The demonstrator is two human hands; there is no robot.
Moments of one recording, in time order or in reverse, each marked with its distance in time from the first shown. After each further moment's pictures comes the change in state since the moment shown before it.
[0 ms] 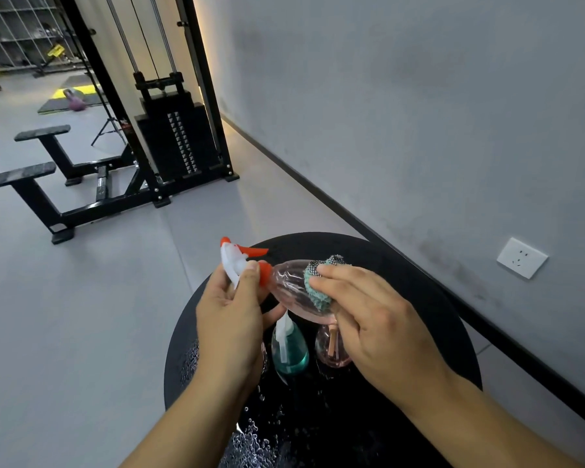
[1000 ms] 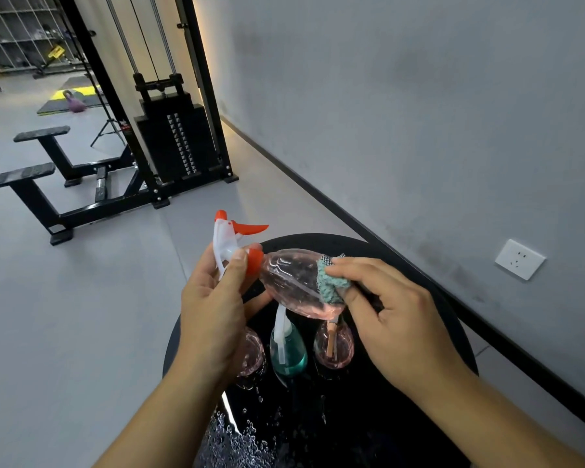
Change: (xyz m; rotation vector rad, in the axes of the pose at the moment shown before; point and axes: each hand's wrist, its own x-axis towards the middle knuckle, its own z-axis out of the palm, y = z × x) left_hand 0.011 0.015 -0.008 -0.026 -0.067 0.053; right_hand 0.001 0.004 -0.012 0.299 0.123 0.229
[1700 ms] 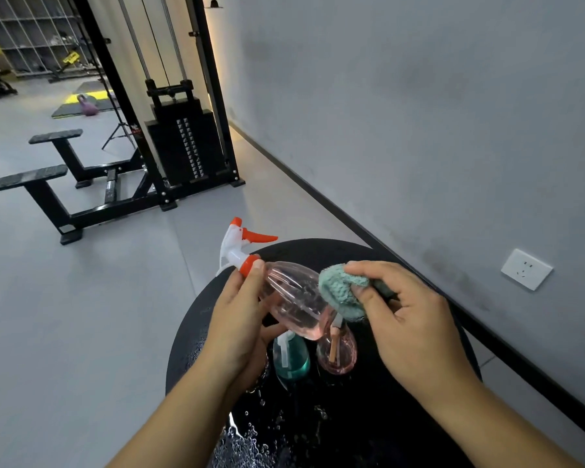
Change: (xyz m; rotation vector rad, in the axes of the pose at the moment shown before) left_hand -0.002 -0.015 0.006 0.035 -0.066 -0.256; right_hand -0.001 -0.007 -0.007 0.159 0.061 0.172
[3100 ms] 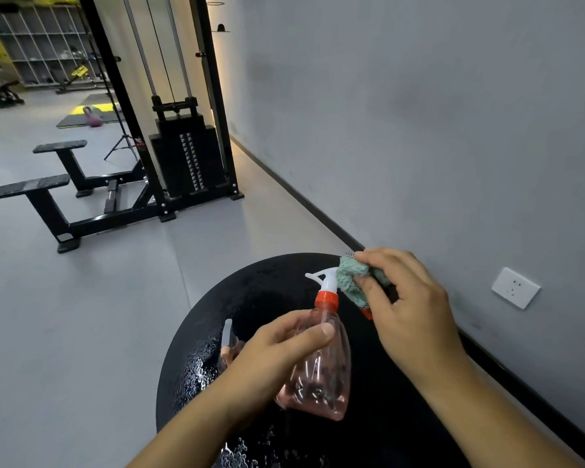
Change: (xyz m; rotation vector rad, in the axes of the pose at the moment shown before) left_hand -0.026 -0.011 0.003 0.439 -0.427 -0.122; right_hand 0.026 0.007 -0.016 -0.299 0.082 -0.209
